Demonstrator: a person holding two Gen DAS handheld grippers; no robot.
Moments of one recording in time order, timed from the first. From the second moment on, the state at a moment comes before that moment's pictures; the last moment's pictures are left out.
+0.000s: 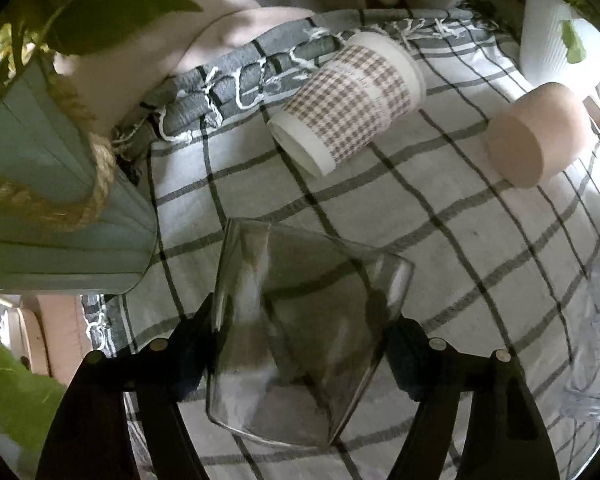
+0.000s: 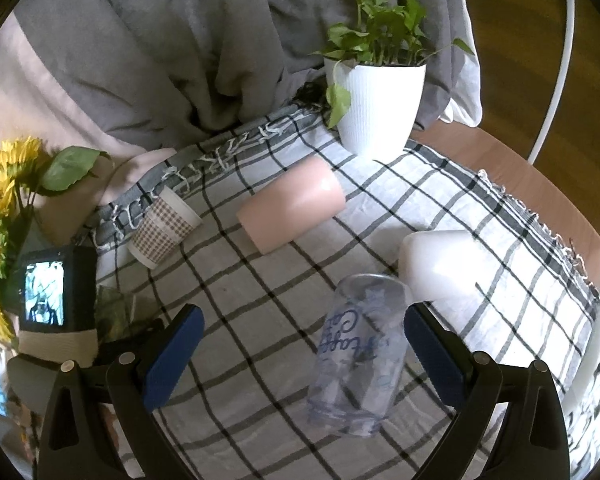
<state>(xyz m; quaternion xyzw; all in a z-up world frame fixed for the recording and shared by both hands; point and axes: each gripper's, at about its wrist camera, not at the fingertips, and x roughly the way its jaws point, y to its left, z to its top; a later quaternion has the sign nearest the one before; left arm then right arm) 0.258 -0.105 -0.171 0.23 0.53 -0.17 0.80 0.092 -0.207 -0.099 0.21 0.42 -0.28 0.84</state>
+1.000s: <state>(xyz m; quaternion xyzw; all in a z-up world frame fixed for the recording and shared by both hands) 0.136 -0.089 -0.077 0.16 0.49 -0.16 0.84 0.025 -0.257 -0.045 0.22 0.37 -0.23 0.87</state>
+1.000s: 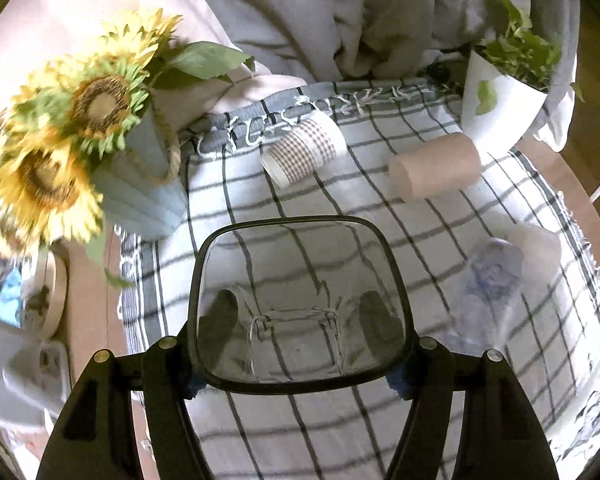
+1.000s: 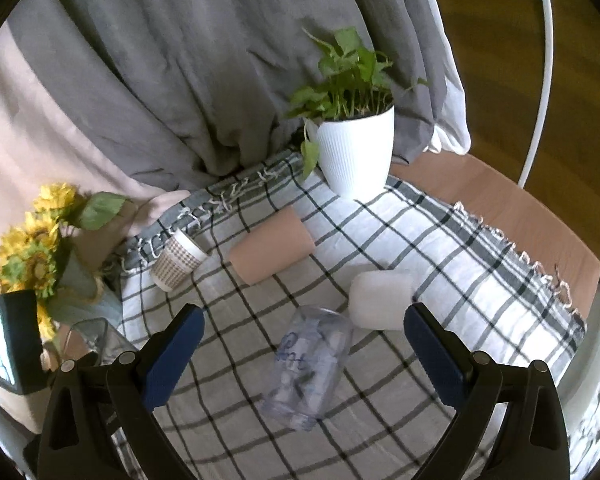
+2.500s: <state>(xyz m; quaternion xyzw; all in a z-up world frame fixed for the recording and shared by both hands) 0.065 -0.089 -0.176 0.04 0.64 -0.09 0.76 -0.021 -0.287 -0.085 0.14 0.50 -0.14 0.84</state>
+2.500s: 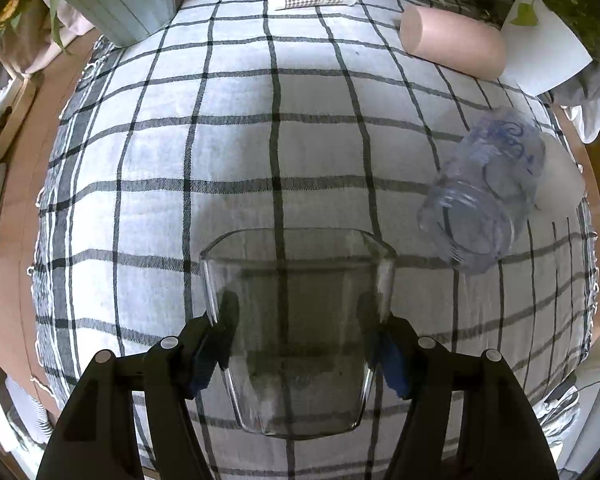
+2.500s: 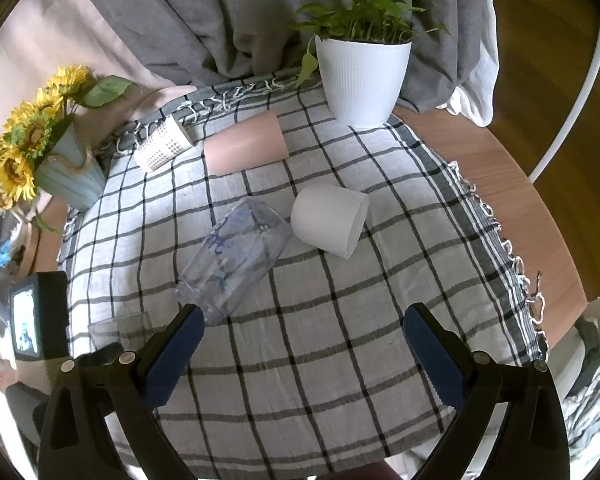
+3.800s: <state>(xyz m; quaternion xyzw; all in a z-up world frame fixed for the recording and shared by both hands) 0.024 0.034 -0.088 0.05 0.51 -0.01 0.86 -0.035 -0.177 -0.079 0.10 0.50 -0.09 0.85</state>
